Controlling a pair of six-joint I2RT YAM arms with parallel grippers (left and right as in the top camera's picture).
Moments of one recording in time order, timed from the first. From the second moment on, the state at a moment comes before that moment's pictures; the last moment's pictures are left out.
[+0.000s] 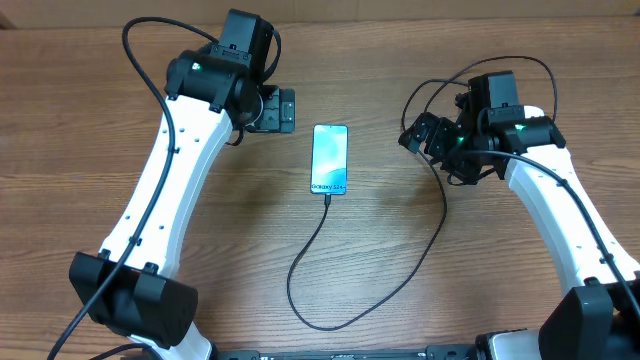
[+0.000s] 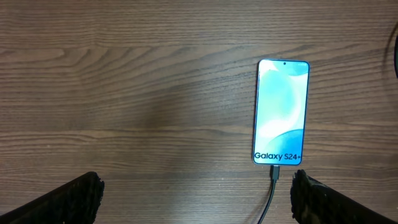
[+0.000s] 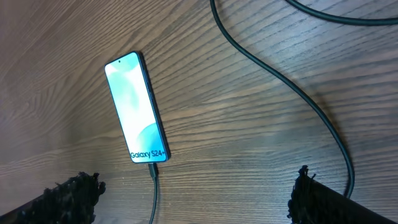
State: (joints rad) left arm -0.31 1.80 1.86 -1.24 -0.09 -0.30; right arm 0.12 1.58 1.25 -0.84 -0.32 0.57
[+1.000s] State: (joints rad) left arm -0.31 1.80 1.86 -1.24 -0.09 -0.30; right arm -0.48 1.57 1.54 -1.23 -0.48 0.20
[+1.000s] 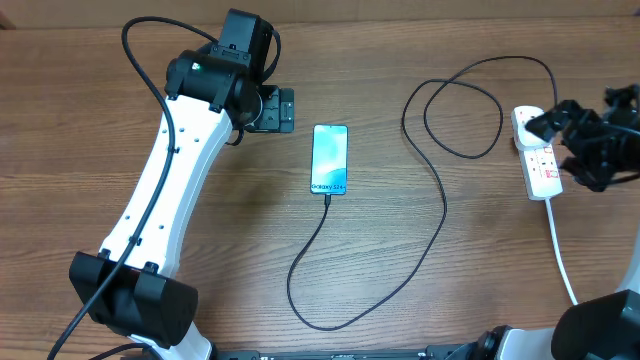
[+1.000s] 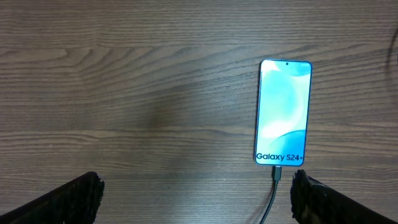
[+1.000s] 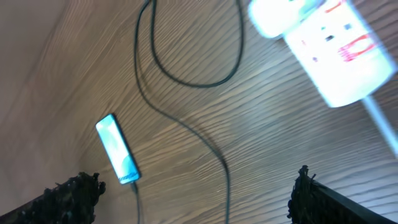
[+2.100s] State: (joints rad) left arm -0.31 1.80 1.86 -1.24 -0.09 -0.30; right arm -0.58 1.87 1.54 -0.90 -0.46 0.10
